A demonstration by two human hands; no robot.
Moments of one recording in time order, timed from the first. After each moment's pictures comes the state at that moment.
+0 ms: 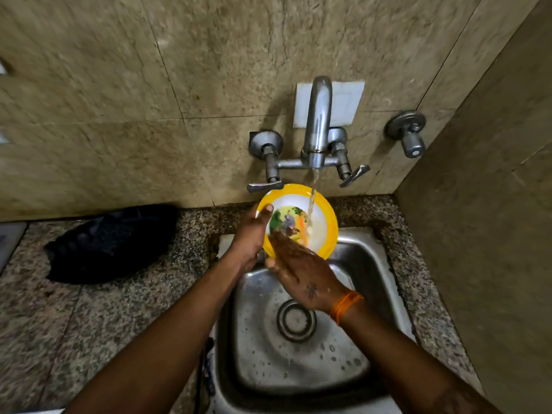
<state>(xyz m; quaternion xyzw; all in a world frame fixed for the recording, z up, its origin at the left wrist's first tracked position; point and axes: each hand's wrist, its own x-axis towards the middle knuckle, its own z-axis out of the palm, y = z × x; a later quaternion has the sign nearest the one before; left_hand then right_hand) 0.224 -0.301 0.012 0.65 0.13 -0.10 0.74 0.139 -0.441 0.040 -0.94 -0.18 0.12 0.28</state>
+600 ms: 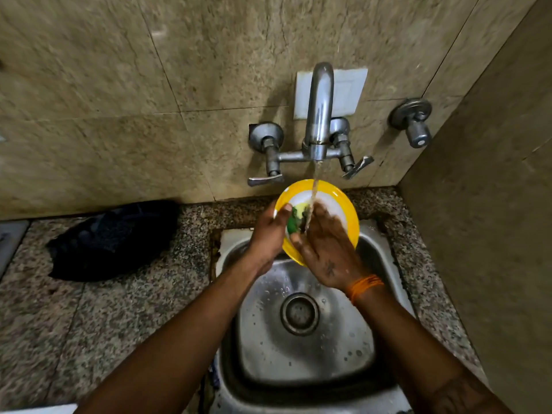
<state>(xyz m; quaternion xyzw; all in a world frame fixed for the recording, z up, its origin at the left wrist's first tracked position) 0.209 -0.326 0.014 0.68 0.07 -0.10 0.72 0.159 -0.471 0.034 -0.97 -0.11 0.07 0.21</state>
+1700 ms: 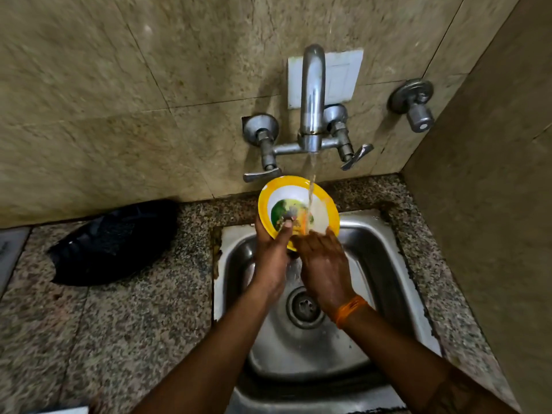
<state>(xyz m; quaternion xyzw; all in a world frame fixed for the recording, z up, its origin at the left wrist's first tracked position) 0.161 -0.335 0.010 0.56 0.17 -0.11 0.81 0.126 -0.446 -0.009 -0.97 -0.11 -0.12 0.16</state>
